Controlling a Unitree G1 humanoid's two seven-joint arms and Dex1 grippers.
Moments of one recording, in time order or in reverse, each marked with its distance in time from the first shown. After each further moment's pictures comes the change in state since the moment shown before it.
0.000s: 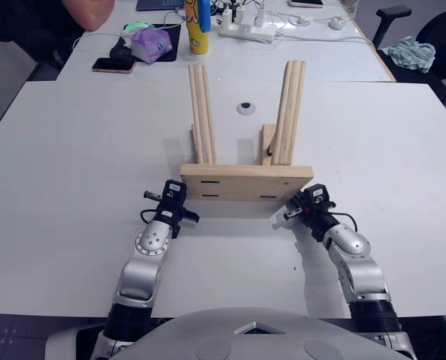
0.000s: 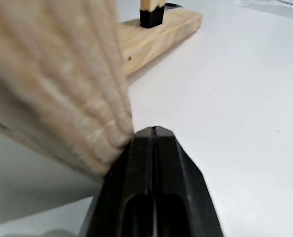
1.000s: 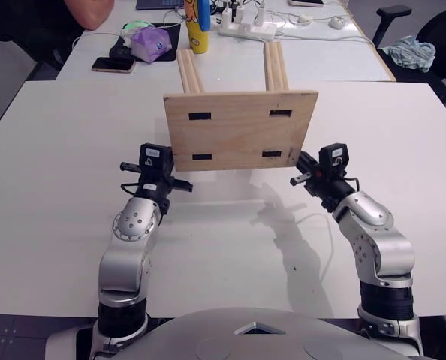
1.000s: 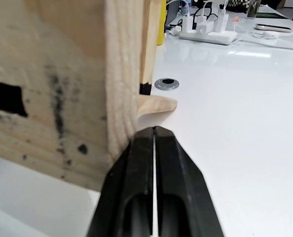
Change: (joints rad) left arm -0.143 -0.044 0.102 -0.371 -0.042 0.291 0.035; right arm -0.194 0.002 -0.088 -0.377 0.190 0.448 -0.044
